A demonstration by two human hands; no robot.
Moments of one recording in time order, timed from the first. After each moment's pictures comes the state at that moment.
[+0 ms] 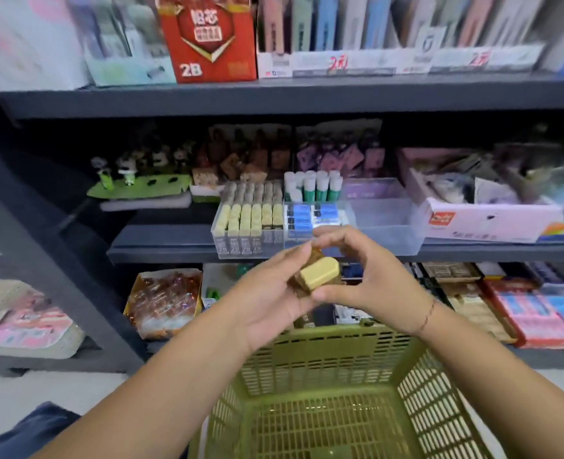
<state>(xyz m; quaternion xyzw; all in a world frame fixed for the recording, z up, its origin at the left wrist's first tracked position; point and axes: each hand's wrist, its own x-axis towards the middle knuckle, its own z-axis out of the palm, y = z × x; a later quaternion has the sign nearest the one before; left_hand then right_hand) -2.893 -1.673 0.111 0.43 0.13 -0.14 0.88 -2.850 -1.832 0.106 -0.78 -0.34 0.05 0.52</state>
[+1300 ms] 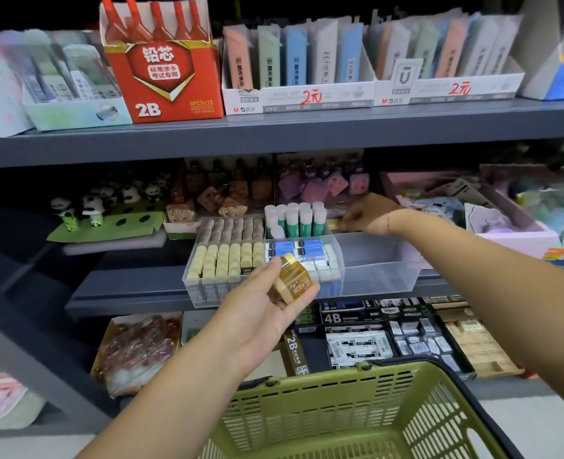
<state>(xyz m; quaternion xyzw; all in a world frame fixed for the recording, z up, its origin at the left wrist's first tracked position) -2.845 -1.677 0.123 0.36 0.21 -0.05 0.91 -2.640 -1.850 0.121 -0.96 -0.17 0.06 0.22</state>
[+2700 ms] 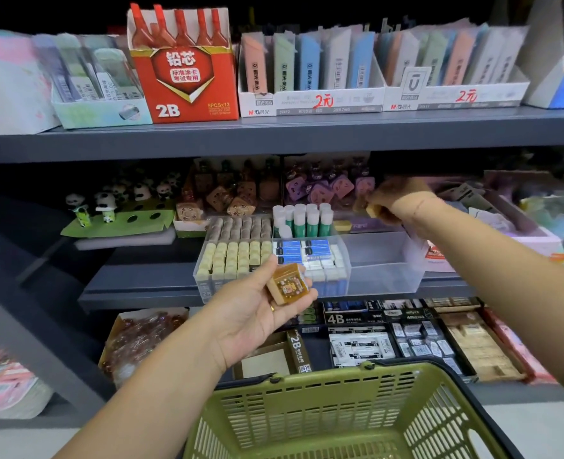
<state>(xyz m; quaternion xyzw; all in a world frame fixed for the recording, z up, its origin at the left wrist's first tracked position) -2.850 -1.654 0.124 0.41 0.21 -0.12 0.88 -2.659 -1.855 0.149 -0.89 -0.01 0.00 0.45</state>
